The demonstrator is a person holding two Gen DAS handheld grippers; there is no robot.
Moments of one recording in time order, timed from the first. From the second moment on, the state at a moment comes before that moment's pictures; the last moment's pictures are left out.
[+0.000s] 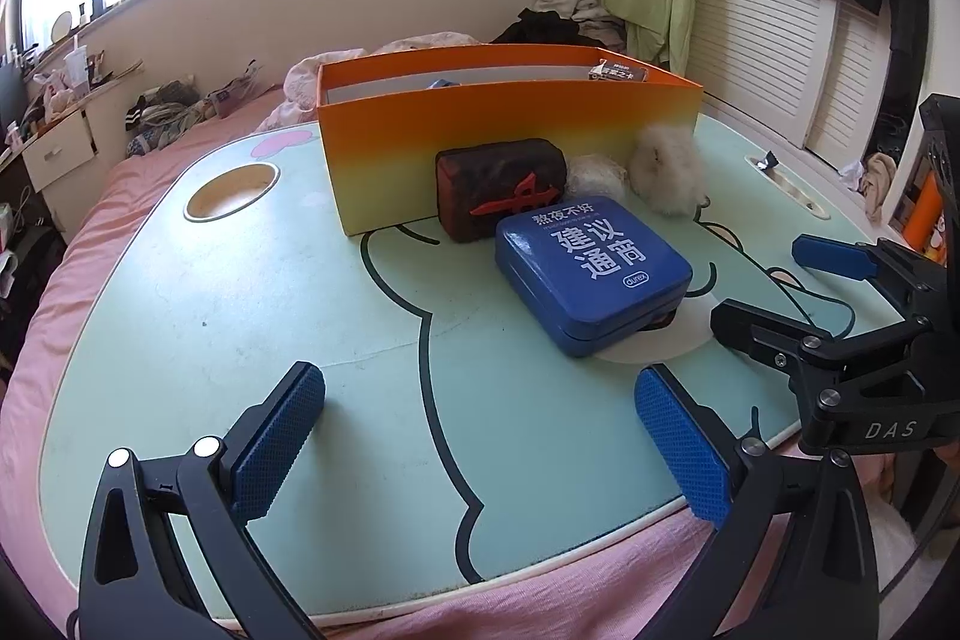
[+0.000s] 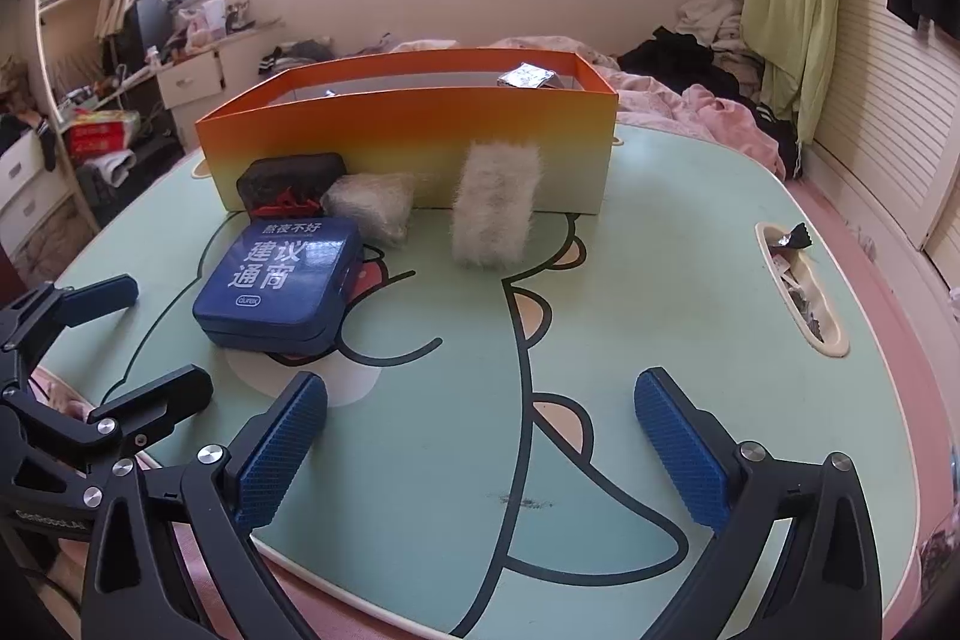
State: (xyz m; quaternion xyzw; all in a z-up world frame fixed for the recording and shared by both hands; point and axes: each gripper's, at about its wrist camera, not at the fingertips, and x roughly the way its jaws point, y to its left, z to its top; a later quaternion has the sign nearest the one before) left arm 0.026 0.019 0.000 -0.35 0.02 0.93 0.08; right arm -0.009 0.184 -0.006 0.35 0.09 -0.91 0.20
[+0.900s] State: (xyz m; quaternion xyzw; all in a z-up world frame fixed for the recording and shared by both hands) left arm -0.029 0.074 0.018 -0.42 0.02 0.90 0.09; right arm -0.035 0.237 0.043 0.30 -0.09 -0.92 0.22
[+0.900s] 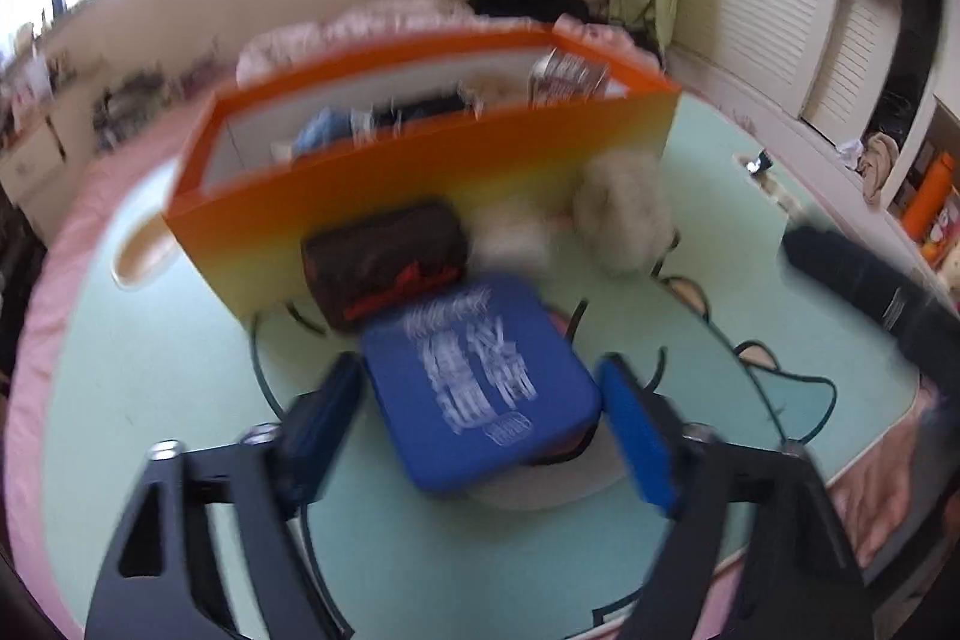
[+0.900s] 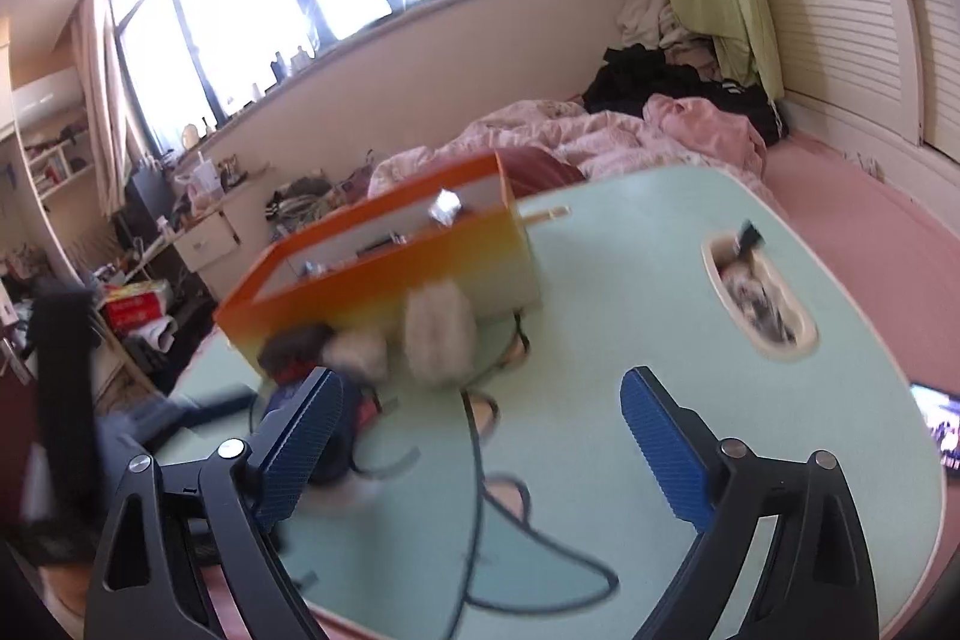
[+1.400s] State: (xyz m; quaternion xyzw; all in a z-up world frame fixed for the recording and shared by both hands) left arm 0.032 0.006 0.049 -0.34 -0.07 0.93 0.10; right arm -0.091 0.184 0.022 0.38 0.00 -0.90 0.22
